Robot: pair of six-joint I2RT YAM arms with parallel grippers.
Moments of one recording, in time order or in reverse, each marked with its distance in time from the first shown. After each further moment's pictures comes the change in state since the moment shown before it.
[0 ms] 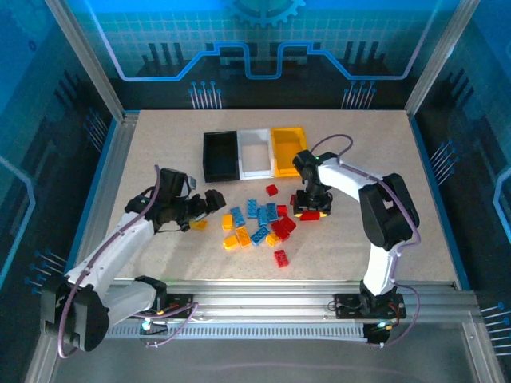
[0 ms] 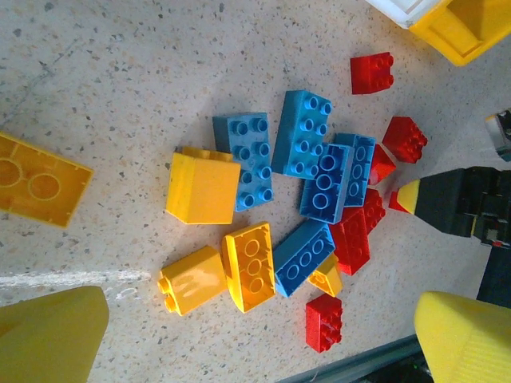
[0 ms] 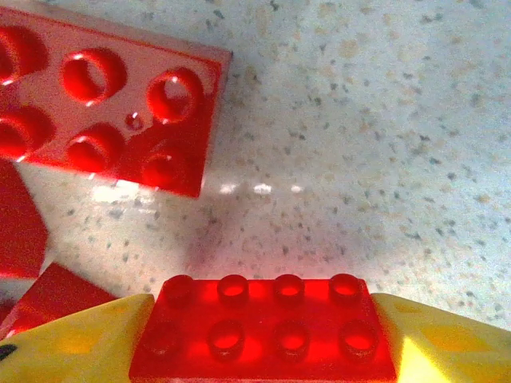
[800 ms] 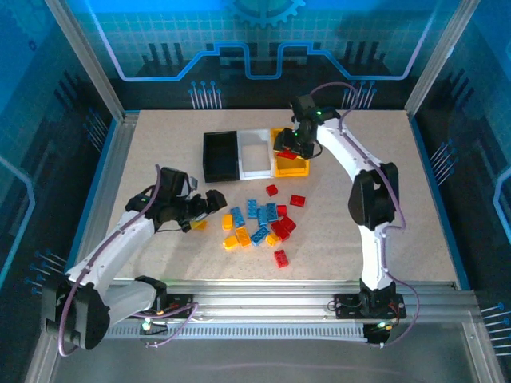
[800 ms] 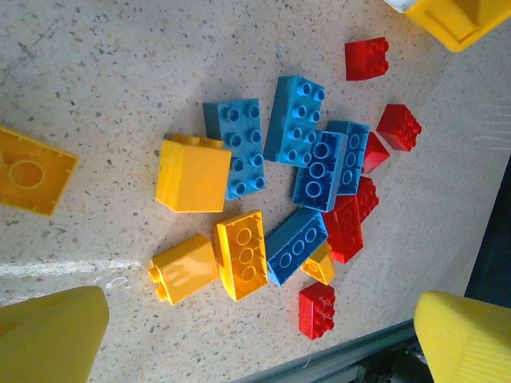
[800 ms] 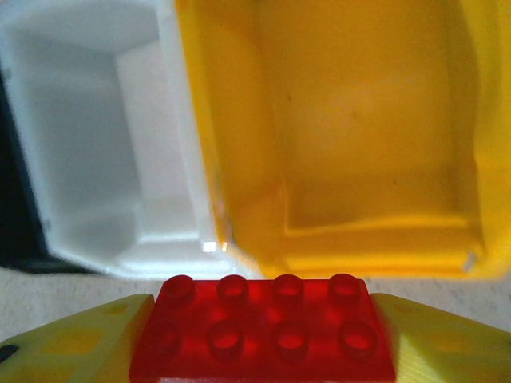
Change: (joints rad) left arm 0.000 0.000 0.014 -0.028 0.031 0.001; right arm -0.074 0.312 0.748 0.011 -0.142 0.087
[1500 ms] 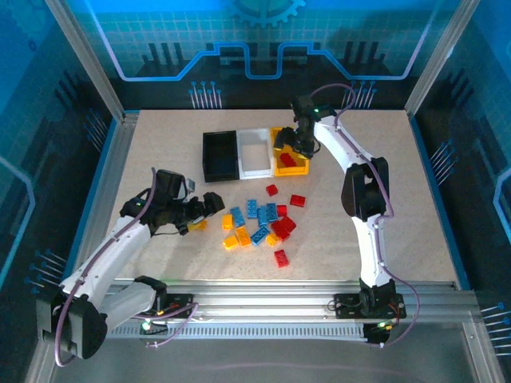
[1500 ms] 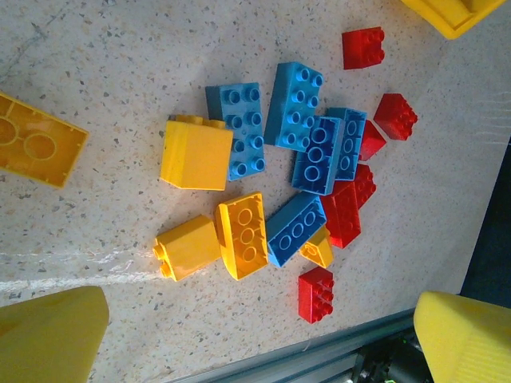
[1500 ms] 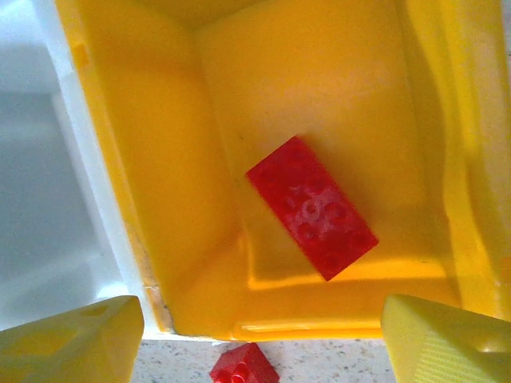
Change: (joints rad) left arm 0.000 -0.051 0.000 -0.052 0.000 0.000; right arm -0.031 0.114 0.112 -0.044 0.025 0.006
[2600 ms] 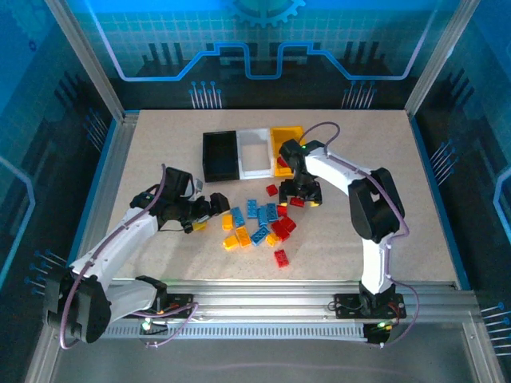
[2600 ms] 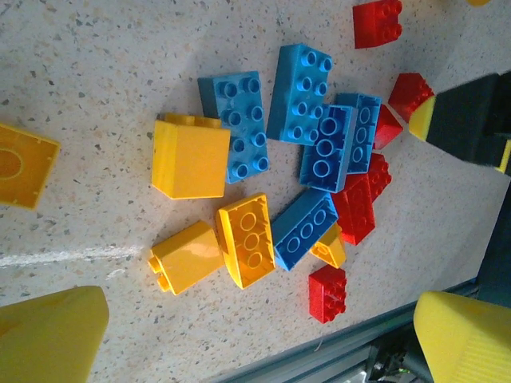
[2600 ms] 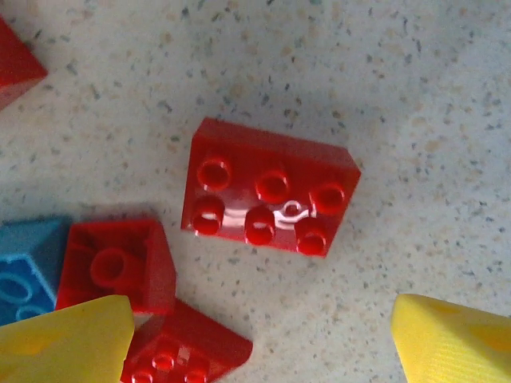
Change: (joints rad) left arm -0.019 0.099 0.005 0.042 0.026 0.050; right arm 0.159 -0.277 -0.615 -0.053 0.134 -0.023
